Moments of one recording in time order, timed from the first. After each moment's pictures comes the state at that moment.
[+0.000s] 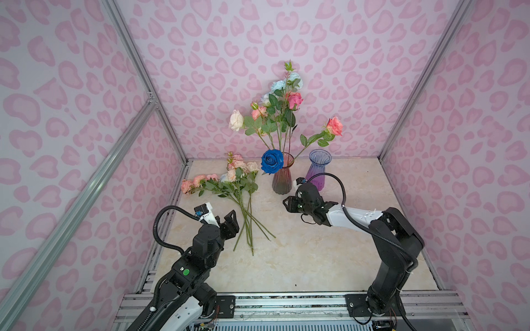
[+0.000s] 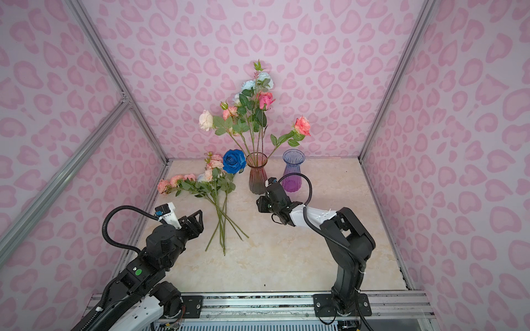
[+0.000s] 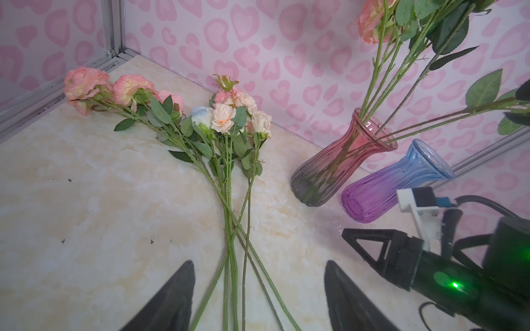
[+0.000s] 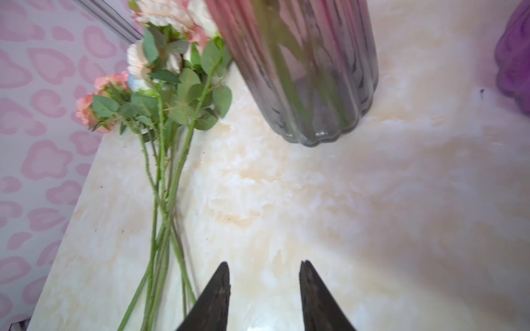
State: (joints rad) left arm -0.57 0.53 0.53 -0.34 -0.43 -0.66; right arm 0.65 1.71 0.99 0.08 -0.06 0.60
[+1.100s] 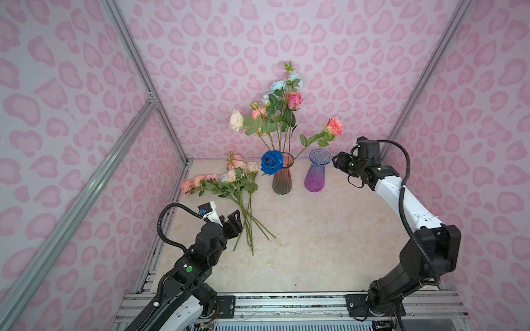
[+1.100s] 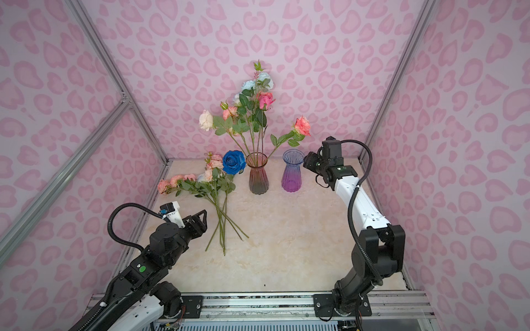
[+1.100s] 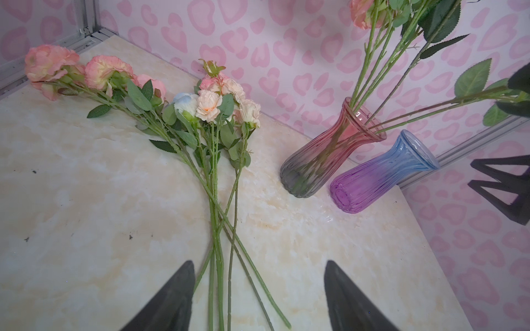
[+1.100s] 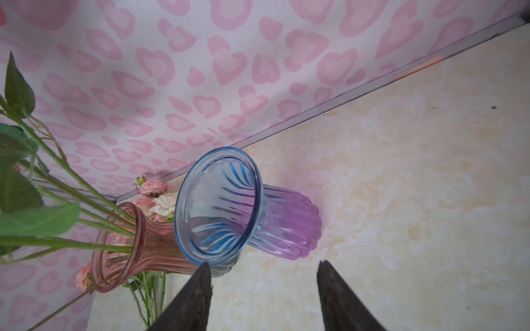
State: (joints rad) left arm -0.57 0.57 0.52 -0.30 -0.37 -0.69; right arm 0.14 1.66 1.52 -0.44 -0.15 0.57
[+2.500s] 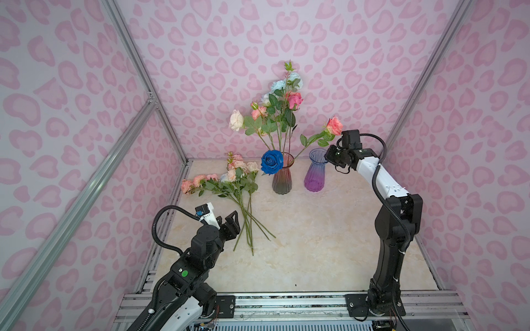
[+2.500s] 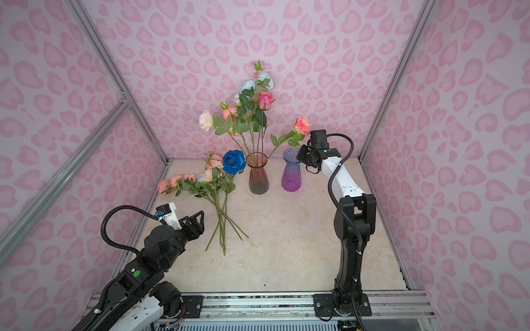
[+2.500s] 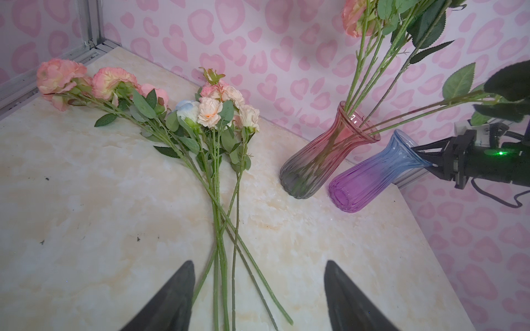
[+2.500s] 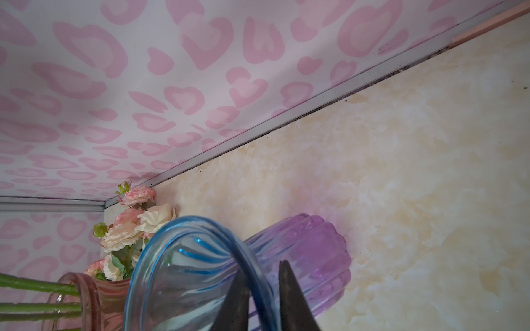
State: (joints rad) left arm -0.56 0.51 0.53 -0.35 -0.38 -0.66; right arm 0.16 2.04 1.92 -0.61 -0.16 0.62
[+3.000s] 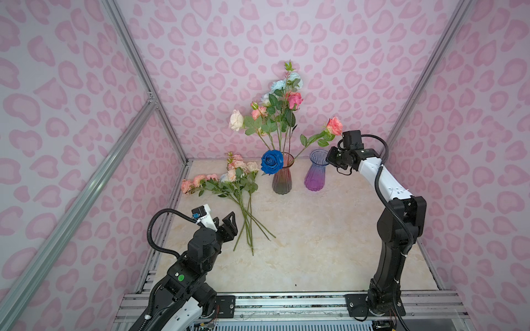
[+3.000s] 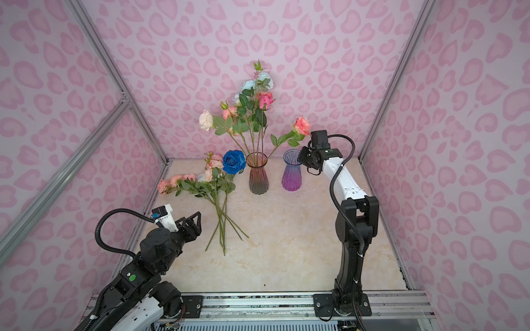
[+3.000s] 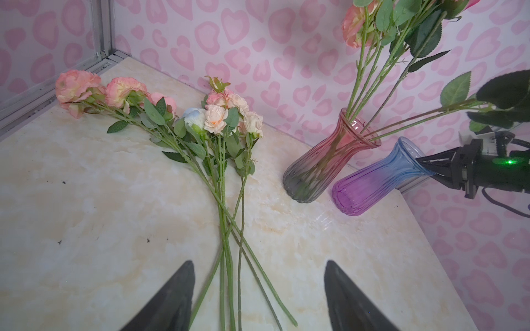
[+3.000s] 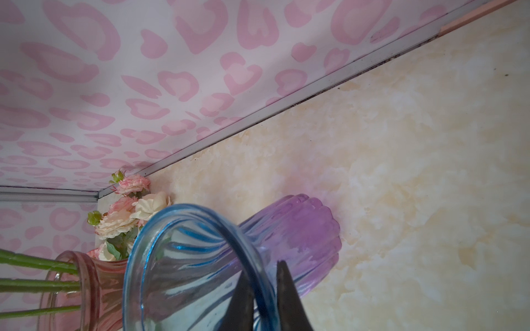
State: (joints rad) left arm -0.56 0.46 0.53 -0.39 -0.40 -0.65; right arm 0.16 1.99 1.88 -0.65 -0.16 0.59
